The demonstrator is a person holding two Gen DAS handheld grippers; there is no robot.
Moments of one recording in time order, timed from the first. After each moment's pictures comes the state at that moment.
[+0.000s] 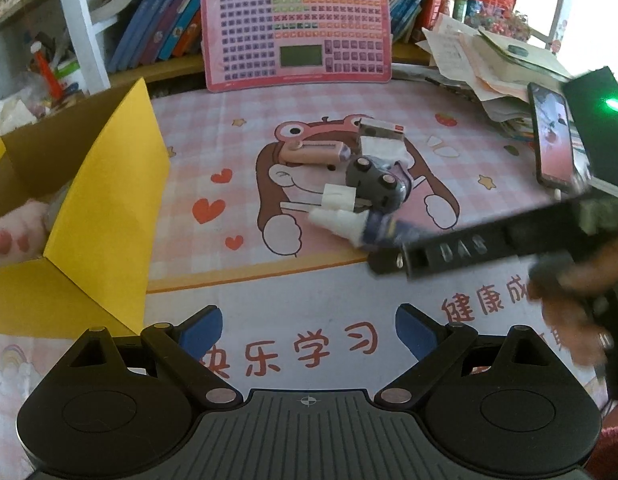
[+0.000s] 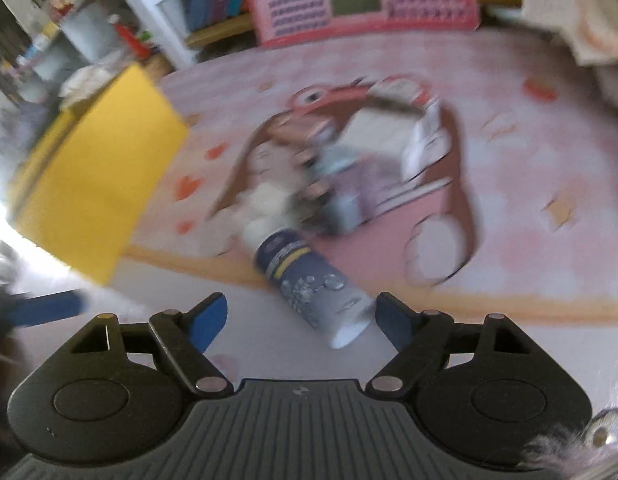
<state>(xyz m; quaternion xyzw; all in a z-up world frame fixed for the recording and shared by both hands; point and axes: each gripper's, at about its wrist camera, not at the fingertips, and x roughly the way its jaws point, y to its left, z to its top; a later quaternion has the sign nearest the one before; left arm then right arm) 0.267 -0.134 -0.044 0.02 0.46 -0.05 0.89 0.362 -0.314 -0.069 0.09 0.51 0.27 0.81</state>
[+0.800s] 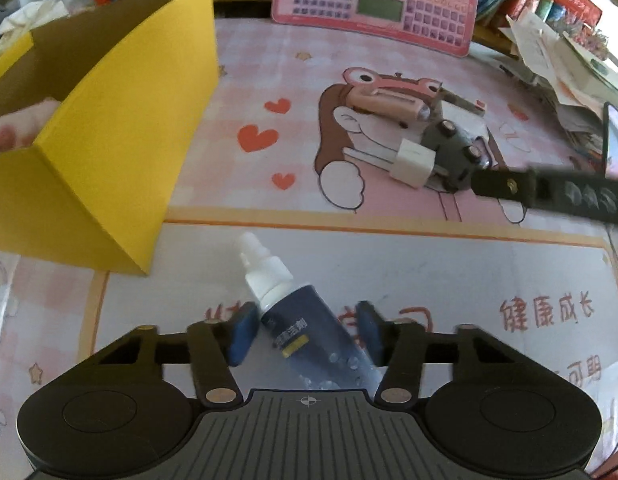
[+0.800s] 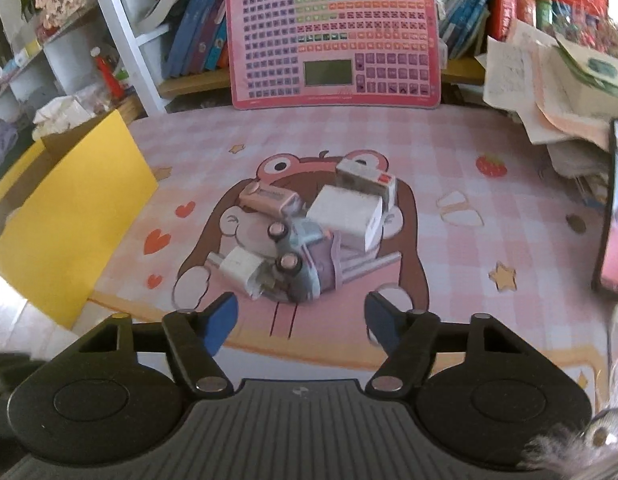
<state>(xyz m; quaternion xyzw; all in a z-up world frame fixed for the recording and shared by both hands) 0.277 -0.103 -0.083 -0.06 0.51 0.02 0.86 0.371 -0.304 -0.048 0.02 0.42 0.18 0.89</state>
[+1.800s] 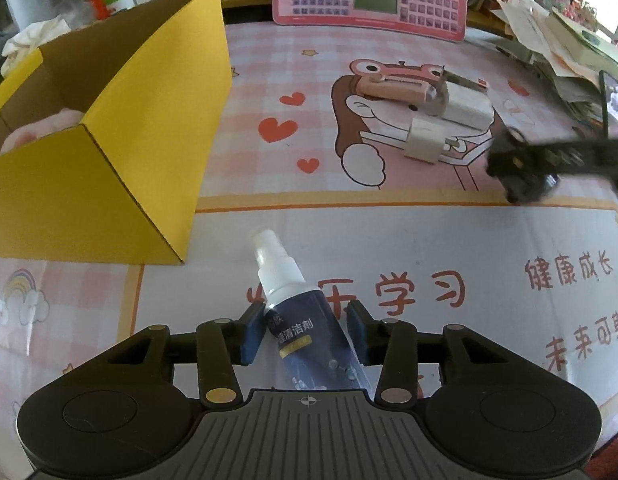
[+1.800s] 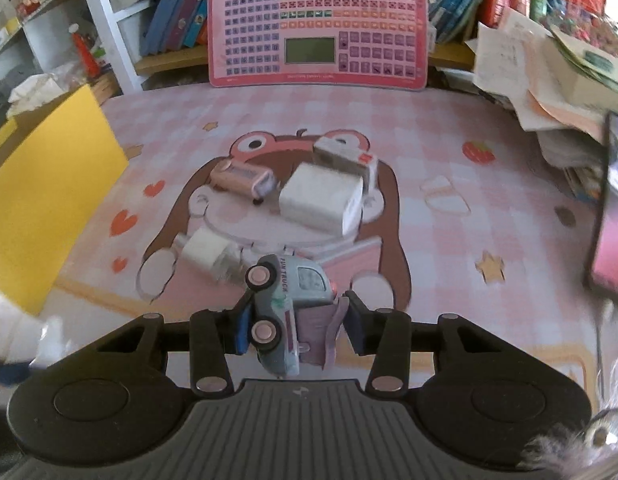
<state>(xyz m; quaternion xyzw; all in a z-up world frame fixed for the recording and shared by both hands) 0.260 -0.094 -0.085 -0.01 0.51 0.02 0.86 0.360 -0.312 -0.056 0.00 0.45 0.16 0.88</state>
